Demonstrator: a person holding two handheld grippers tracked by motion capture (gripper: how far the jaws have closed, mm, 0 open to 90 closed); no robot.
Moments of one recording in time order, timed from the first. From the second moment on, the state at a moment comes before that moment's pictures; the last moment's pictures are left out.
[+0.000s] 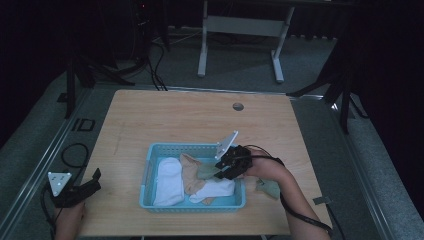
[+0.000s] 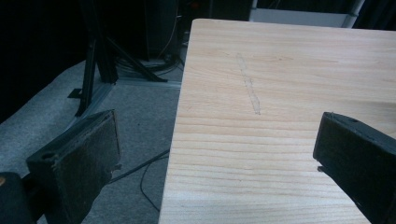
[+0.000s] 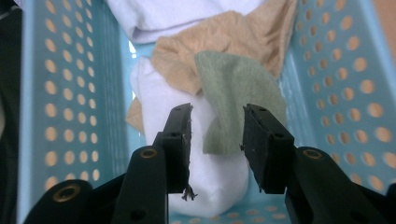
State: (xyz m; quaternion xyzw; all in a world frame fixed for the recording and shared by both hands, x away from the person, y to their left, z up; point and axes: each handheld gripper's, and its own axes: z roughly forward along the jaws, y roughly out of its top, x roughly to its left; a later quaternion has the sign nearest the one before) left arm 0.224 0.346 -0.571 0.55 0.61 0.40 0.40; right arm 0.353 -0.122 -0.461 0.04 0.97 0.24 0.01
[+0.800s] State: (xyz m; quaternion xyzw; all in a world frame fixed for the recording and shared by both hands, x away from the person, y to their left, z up) left arm 0.224 0.346 -0.571 0.55 0.61 0.40 0.40; right arm 0.358 -0.099 -0.491 0.03 0.98 0.20 0.02
